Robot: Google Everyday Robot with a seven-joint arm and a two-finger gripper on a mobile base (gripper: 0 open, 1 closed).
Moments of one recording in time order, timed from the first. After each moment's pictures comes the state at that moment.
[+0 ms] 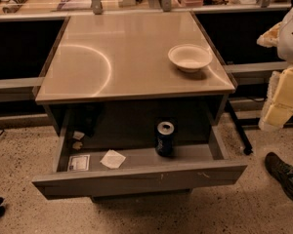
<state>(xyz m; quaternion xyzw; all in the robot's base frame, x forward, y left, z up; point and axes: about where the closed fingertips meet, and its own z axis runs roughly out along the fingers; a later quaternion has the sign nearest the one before) 0.438 -0.216 0.977 -0.60 0.78 -0.04 0.16</state>
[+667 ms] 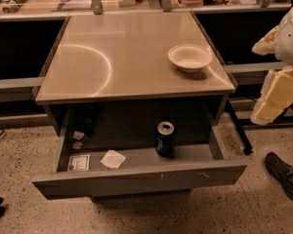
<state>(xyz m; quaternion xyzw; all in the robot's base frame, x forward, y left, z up) 0.445 -0.214 0.972 -0.60 0.78 -0.04 0.17</state>
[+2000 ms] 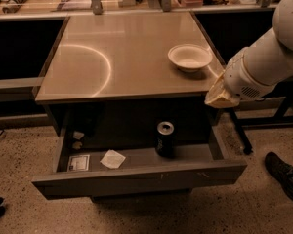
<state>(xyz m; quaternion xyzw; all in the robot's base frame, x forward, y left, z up) 0.509 -0.172 0.872 -0.60 0.76 -0.01 0.24</state>
